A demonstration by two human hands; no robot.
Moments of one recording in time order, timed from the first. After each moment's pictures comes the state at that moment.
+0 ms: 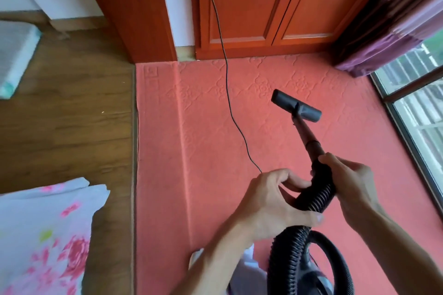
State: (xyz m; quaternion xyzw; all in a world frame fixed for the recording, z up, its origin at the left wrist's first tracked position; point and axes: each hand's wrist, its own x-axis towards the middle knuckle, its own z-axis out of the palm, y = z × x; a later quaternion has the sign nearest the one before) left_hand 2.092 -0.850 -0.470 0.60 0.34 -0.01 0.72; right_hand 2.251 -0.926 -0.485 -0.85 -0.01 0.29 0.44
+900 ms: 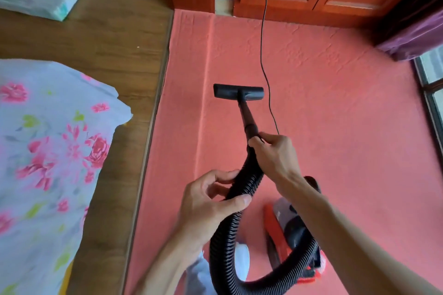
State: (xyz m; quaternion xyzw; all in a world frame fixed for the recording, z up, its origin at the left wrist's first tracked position) left_hand 1.915 -1.056 -0.515 0.41 0.55 0.21 0.70; right_hand 2.084 -1.029 -0.551 -0.83 -0.26 0.39 0.30
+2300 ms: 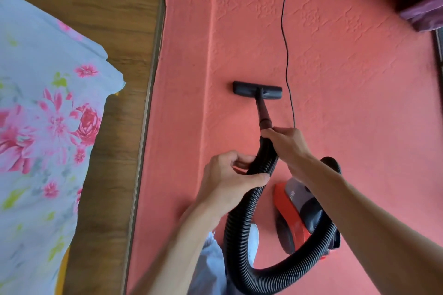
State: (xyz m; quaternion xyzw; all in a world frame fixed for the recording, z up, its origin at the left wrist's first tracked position) left_hand 1.888 -1.020 -0.612 0.44 0.57 0.06 0.69; right_hand 2.058 -1.021 -0.666 -0.85 -0.17 0.45 0.22
